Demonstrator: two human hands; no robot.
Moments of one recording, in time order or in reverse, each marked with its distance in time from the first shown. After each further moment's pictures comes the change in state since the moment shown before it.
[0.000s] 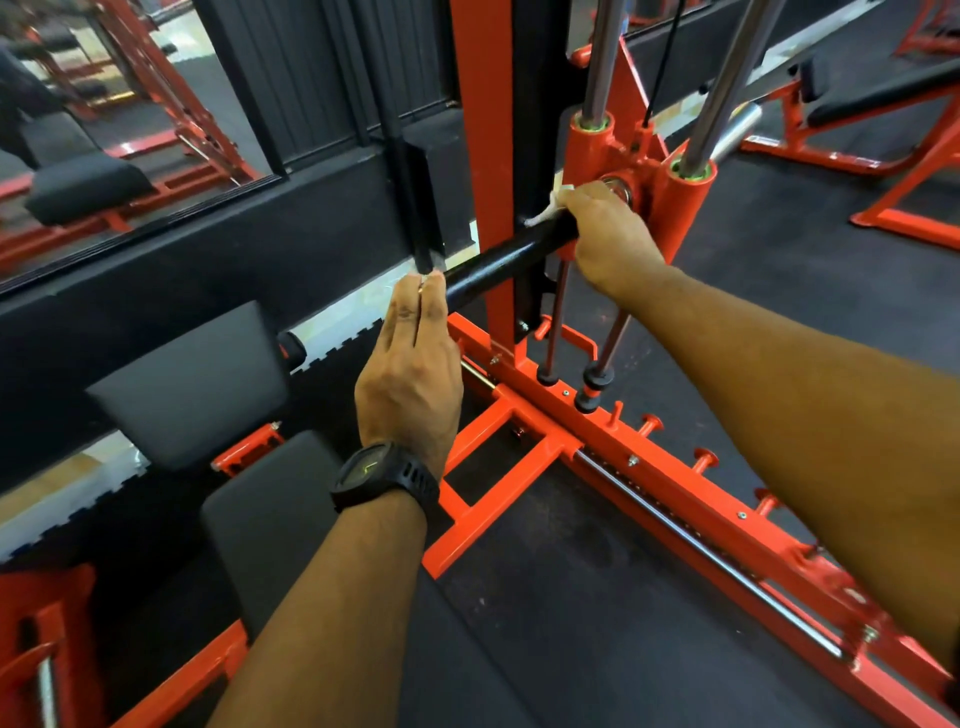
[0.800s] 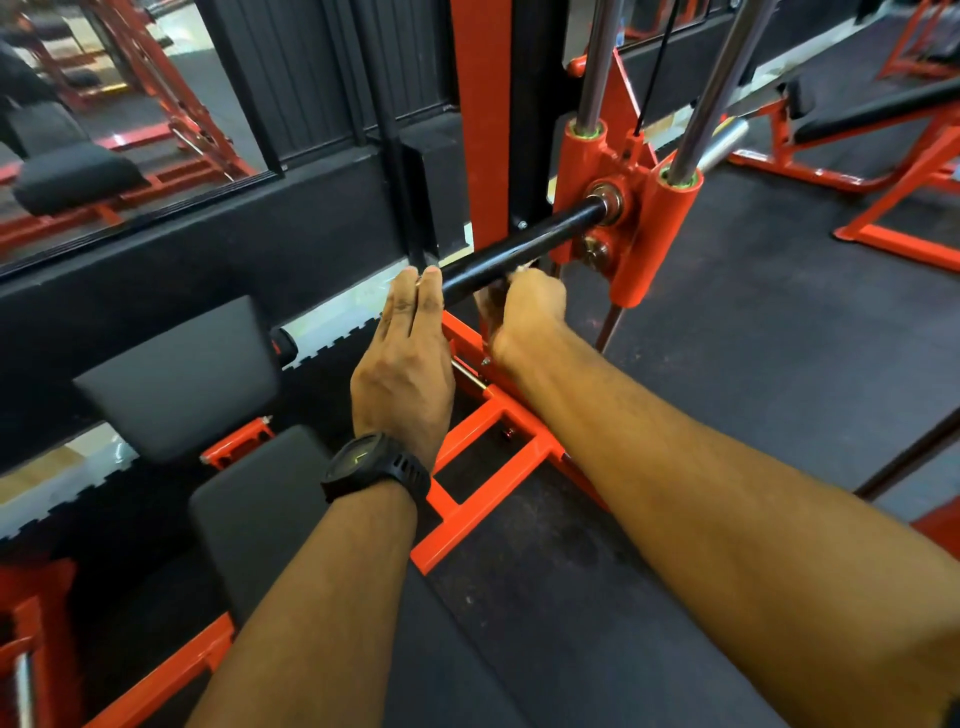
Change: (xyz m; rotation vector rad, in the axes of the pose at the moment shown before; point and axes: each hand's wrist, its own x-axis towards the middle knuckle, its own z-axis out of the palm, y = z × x) left_hand 0.001 0.004 -0.007 -0.070 -0.064 -0.073; right_hand -0.053 -0.119 0.008 1.693 0.140 1.103
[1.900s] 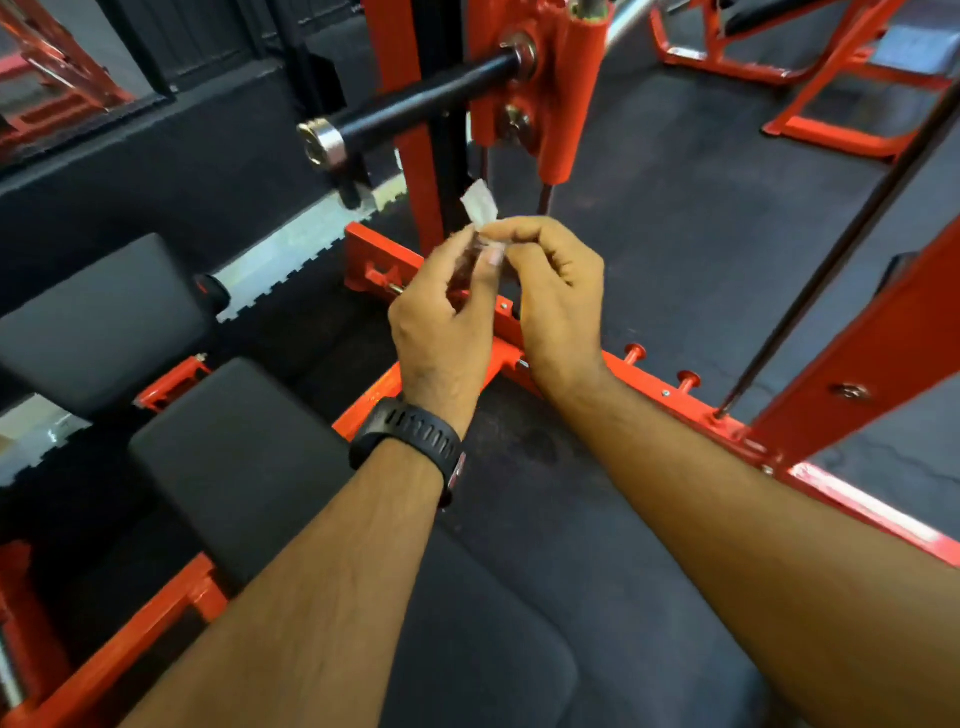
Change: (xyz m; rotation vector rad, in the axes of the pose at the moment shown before) left_hand -0.073 0.089 -0.035 -0.773 -0.260 -0.426; right_hand -0.073 0.048 -0.144 -0.488 -0.096 -0.813
